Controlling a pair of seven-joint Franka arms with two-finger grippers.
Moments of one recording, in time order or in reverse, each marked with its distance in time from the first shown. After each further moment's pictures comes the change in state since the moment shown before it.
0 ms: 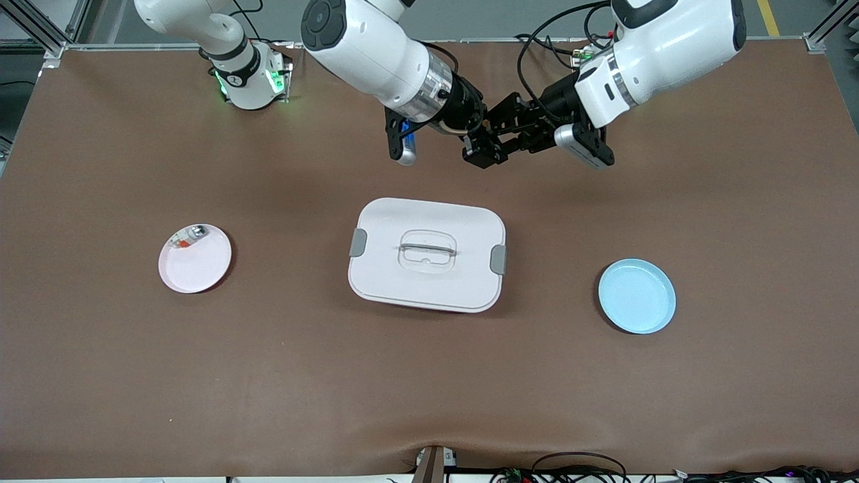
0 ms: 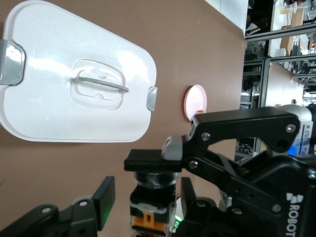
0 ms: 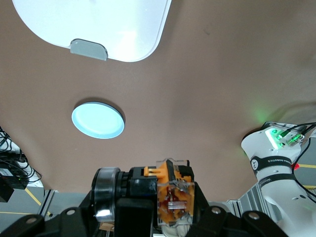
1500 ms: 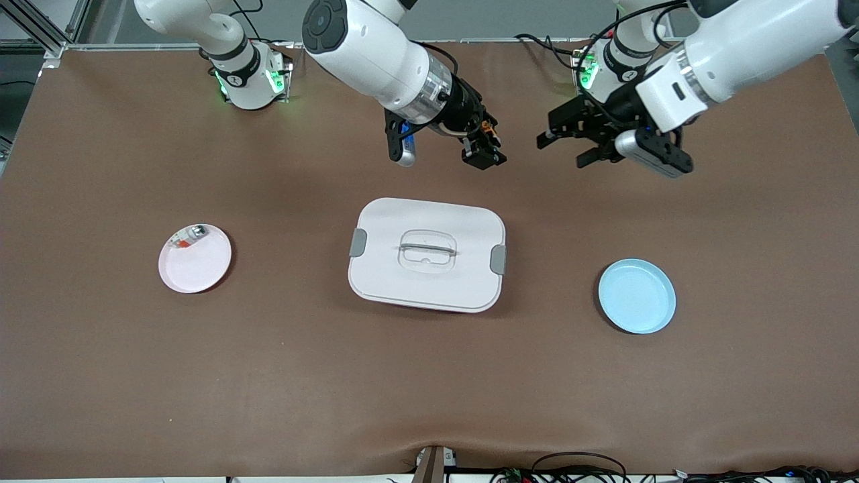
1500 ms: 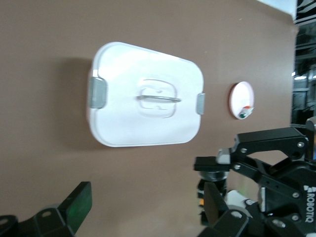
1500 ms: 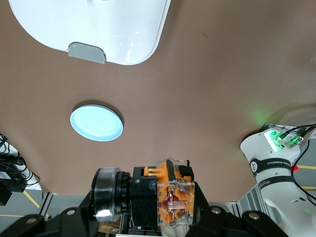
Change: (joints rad) left arm 0.001 0.022 0.142 0.140 0.296 -0.216 -0.030; right arm -0.001 0.000 0.000 -0.010 -0.001 0.000 -0.001
